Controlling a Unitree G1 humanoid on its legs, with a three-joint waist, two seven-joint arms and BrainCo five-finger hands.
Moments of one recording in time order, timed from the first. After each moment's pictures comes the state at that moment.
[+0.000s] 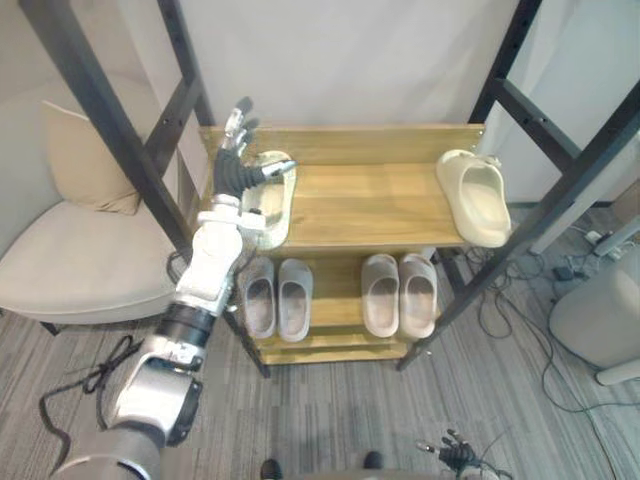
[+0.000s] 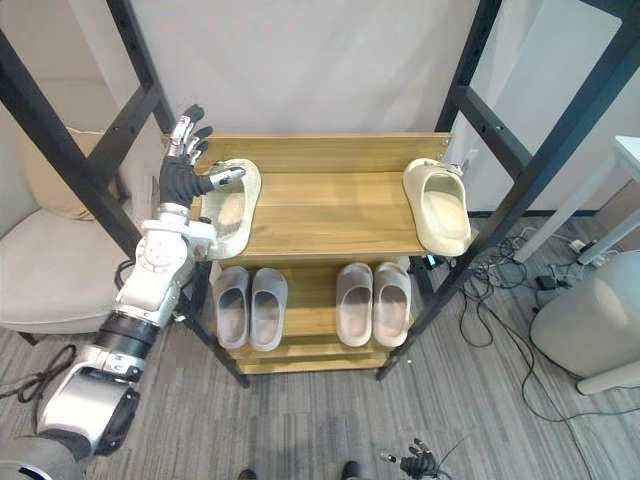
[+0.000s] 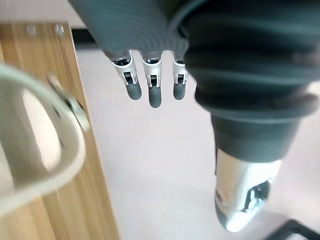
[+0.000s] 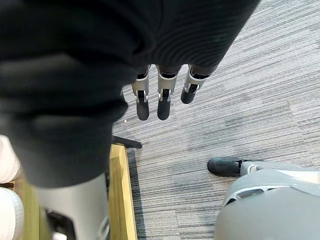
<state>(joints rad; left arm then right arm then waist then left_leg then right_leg) -0.73 0.42 -0.18 0.50 -0.17 -0.25 0.24 0.12 -0.12 -0.19 1.04 0.02 -0.10 -0.04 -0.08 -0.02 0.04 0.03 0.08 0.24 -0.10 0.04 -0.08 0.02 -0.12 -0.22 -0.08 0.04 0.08</state>
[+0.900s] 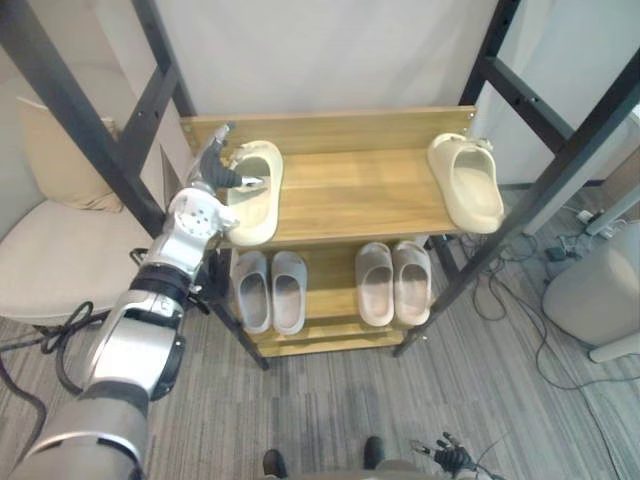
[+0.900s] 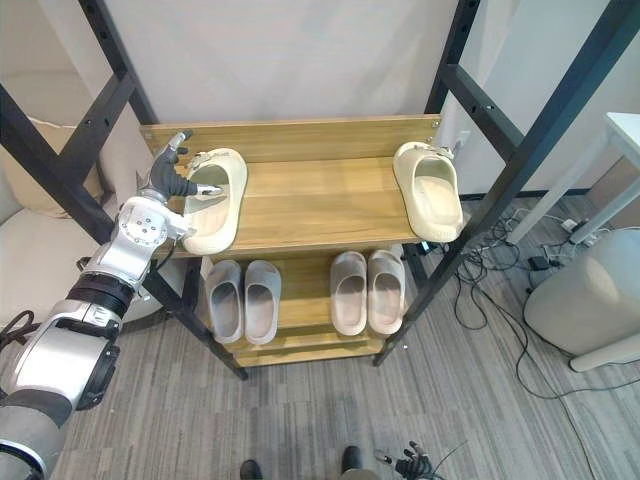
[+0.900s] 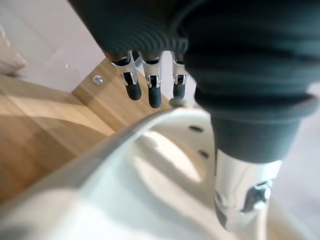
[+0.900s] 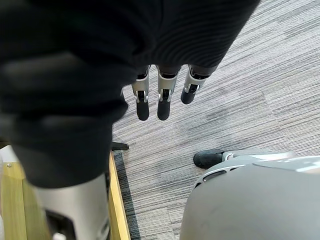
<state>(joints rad) -0.96 0.50 -0.27 0.94 0.25 -0.14 0.15 0.12 -0.09 -0.22 1.04 0.04 -0.11 -0.04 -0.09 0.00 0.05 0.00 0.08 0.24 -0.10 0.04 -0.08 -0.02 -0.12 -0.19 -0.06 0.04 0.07</state>
